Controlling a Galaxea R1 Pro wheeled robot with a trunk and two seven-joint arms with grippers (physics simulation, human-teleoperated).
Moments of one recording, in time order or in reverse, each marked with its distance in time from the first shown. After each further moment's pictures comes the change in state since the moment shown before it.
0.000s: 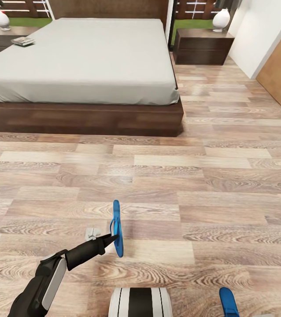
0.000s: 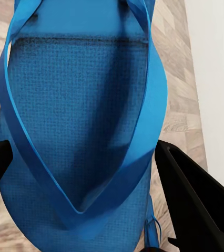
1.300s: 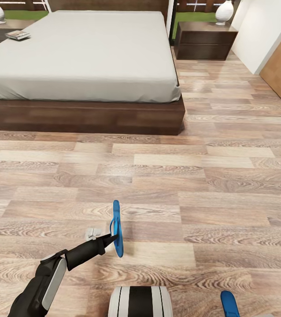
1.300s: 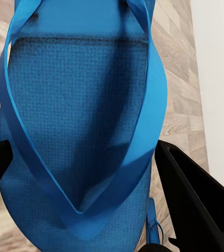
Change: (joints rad) left arm 0.000 0.000 0.000 0.001 0.000 -0.002 0.002; right arm 0.000 0.001 0.000 0.000 0.000 0.000 0.000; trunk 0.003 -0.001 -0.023
